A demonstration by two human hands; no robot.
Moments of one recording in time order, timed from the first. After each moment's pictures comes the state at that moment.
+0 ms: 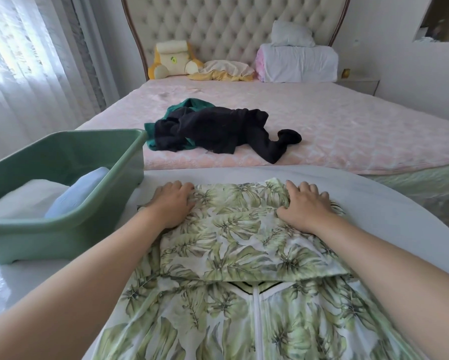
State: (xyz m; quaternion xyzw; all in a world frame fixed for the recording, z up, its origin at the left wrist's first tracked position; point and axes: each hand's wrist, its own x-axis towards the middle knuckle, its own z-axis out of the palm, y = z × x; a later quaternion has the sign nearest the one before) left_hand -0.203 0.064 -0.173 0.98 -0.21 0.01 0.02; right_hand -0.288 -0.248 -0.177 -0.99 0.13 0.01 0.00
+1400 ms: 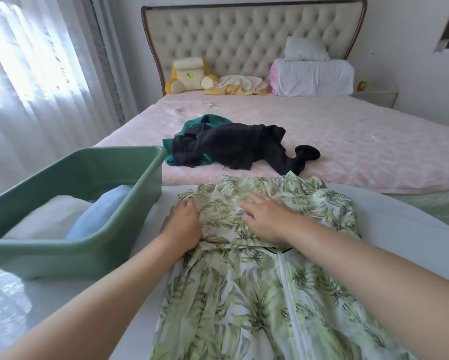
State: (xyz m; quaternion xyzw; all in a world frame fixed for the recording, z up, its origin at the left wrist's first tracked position) left_hand -0.219 0.065 -0.165 0.99 -0.08 0.00 0.12; right_hand -0.248 -0.156 -0.149 -0.99 -0.10 0.05 0.05
